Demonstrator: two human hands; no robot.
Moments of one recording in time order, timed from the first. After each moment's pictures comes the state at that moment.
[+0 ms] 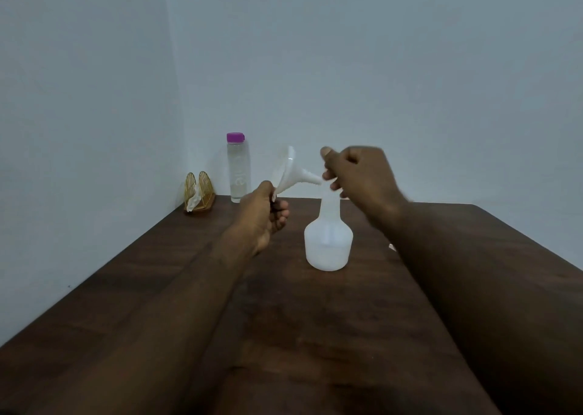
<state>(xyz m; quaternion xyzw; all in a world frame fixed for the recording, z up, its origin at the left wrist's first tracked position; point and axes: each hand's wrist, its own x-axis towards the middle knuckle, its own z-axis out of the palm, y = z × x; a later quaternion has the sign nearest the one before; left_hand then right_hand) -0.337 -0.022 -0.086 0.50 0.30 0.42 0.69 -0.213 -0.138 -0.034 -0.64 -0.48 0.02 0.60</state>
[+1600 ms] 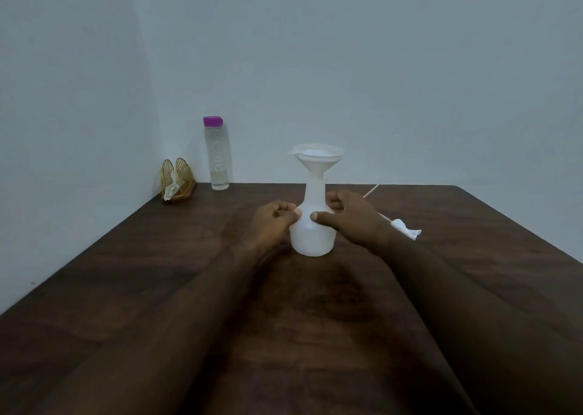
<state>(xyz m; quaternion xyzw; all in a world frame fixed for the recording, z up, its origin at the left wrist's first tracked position) -0.288 -0.015 -0.154 0.71 0.31 0.32 0.55 -0.158 -0.144 -0.120 -0.75 -0.49 0.12 0.44</state>
